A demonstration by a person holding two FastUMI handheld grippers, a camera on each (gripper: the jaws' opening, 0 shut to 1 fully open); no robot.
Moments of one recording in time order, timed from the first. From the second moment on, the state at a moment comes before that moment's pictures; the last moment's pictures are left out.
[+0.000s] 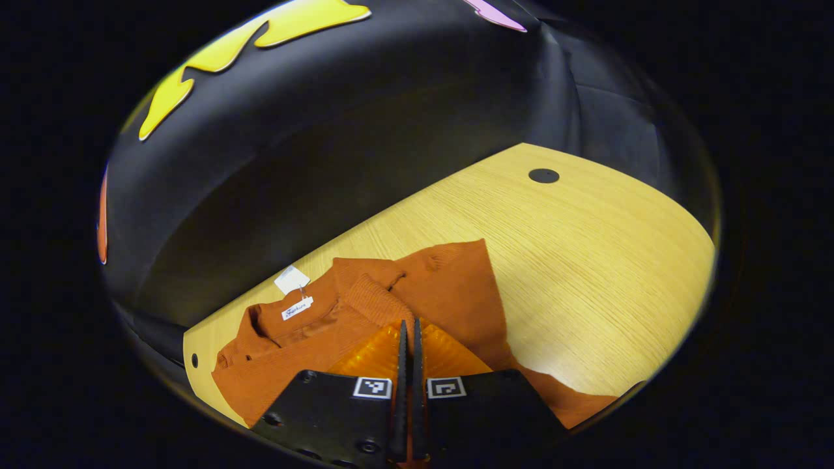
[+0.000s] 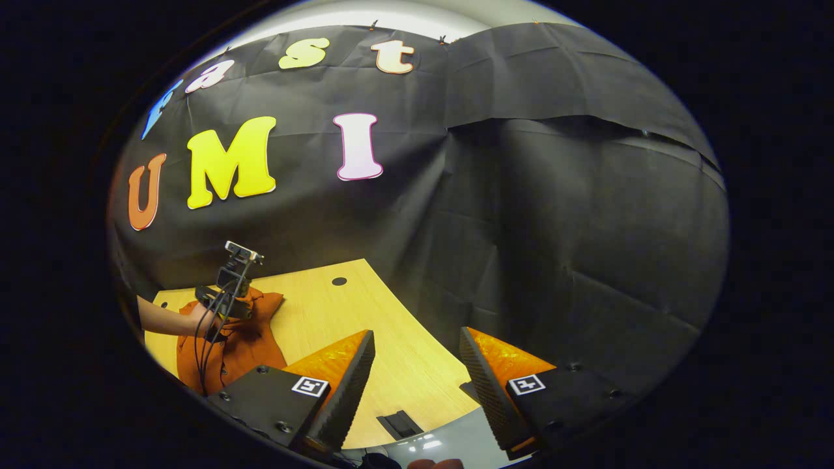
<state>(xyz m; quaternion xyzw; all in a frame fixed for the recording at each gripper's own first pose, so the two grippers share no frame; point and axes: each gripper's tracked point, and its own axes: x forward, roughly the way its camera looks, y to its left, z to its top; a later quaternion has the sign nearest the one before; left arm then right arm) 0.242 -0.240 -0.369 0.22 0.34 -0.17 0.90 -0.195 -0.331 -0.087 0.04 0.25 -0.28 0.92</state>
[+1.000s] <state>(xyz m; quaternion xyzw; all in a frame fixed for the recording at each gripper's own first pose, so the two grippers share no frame) 0.170 -0.156 -0.016 0.06 0.05 -0.13 0.99 0.017 -0.154 -0.006 0.05 0.11 -0.03 0.99</state>
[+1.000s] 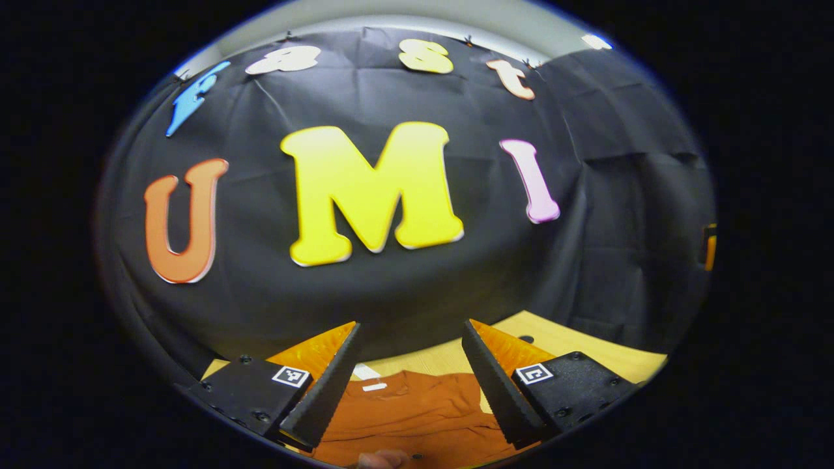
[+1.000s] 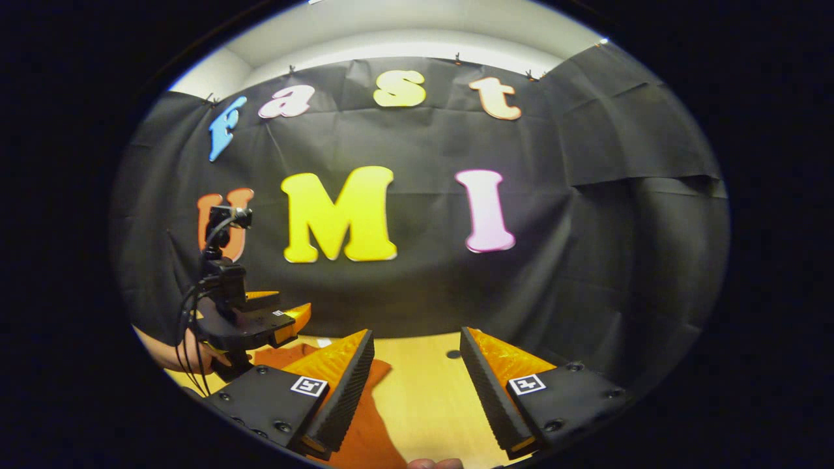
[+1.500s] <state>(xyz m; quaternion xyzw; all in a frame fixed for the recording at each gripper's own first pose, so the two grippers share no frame) 0.091 -0.039 0.040 -0.01 0.03 -0.03 1.00 0.061 -0.066 0.019 0.05 0.08 0.02 1.00</state>
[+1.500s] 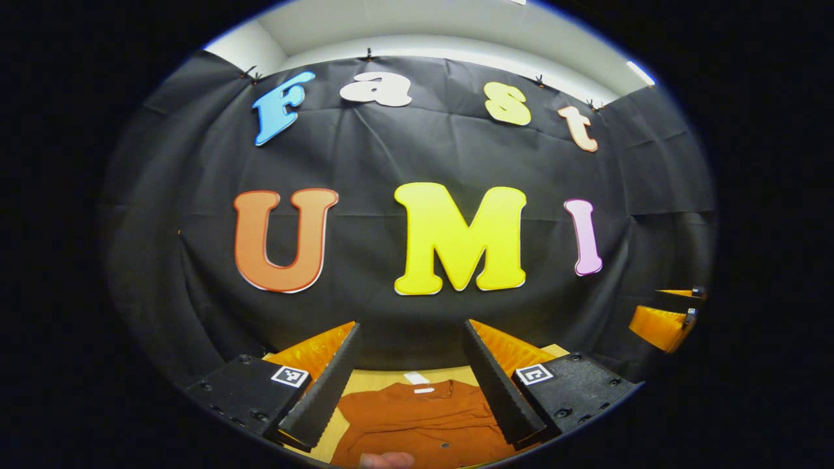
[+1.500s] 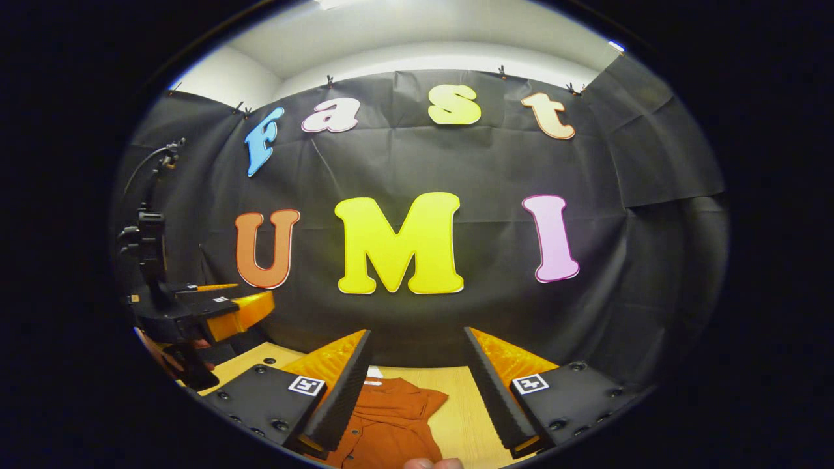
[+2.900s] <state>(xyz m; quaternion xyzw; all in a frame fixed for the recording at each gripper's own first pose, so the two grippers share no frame) -0.071 0.064 -0.241 0.01 0.36 -0.08 0.93 -0.069 -0.134 -0.221 0.05 0.38 0.05 0.92</state>
